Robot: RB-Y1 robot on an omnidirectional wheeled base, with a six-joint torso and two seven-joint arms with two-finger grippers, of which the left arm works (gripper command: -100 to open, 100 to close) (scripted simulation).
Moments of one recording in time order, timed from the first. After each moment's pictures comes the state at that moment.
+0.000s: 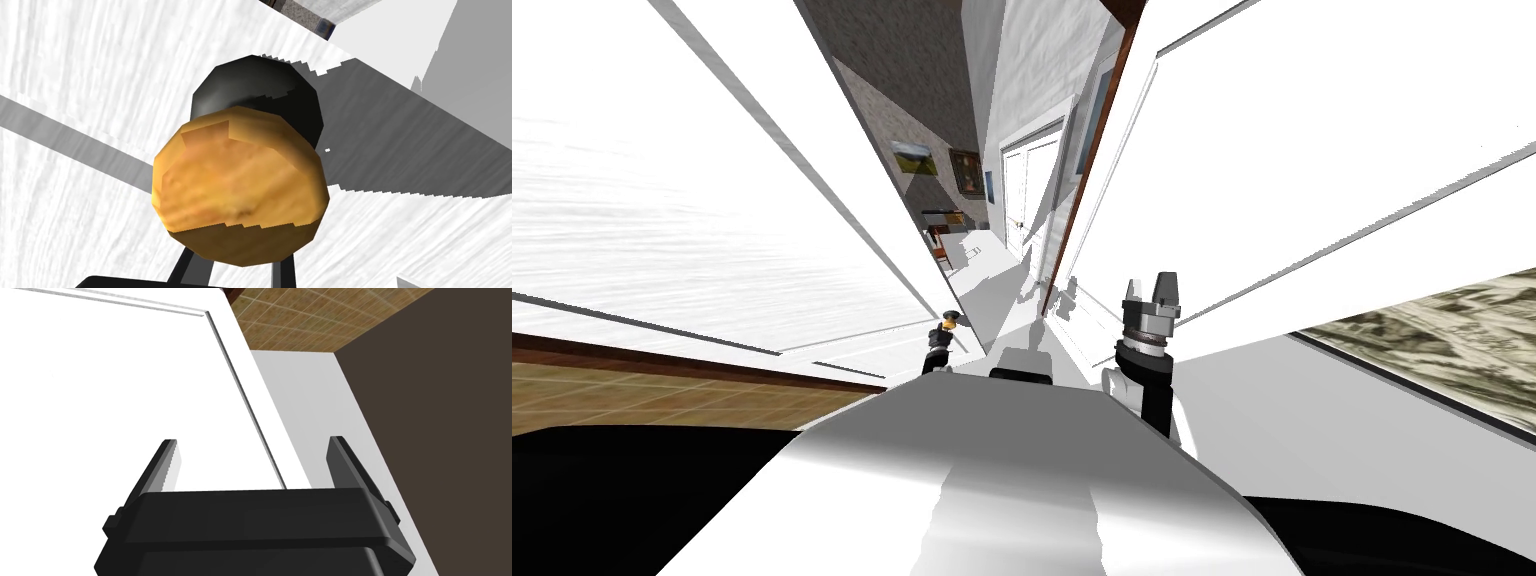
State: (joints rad) arm 0.07 0.24 0.16 -0.76 0.36 -0.82 0.44
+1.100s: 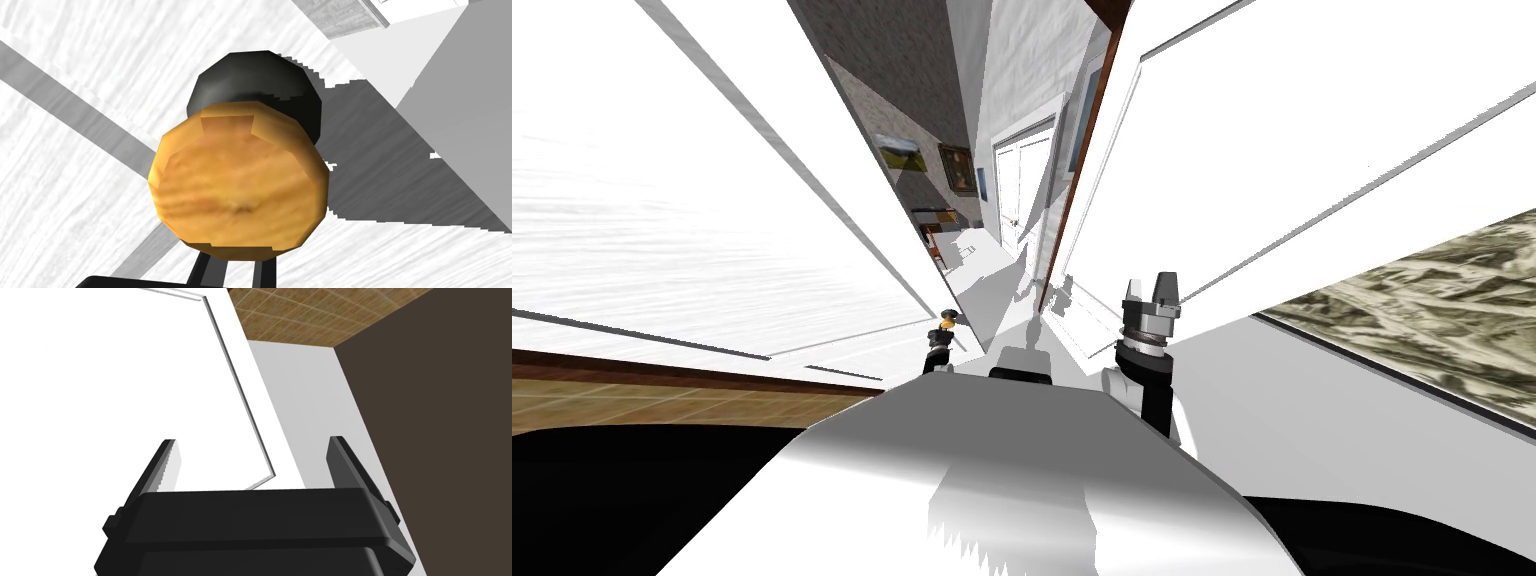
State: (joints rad) arm 0.04 0.25 0.13 -0.70 0.44 -0.83 0.64
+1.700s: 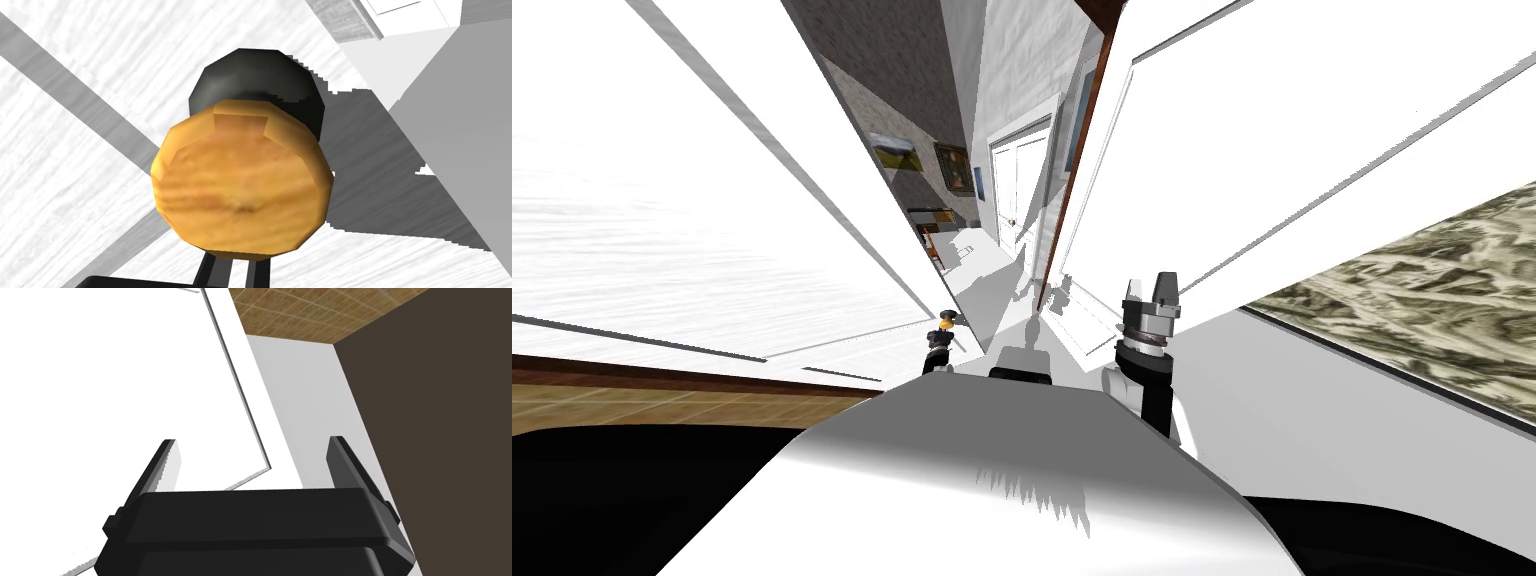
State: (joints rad) arm 0.04 0.26 0.11 -0.70 0.47 -0.84 0.73
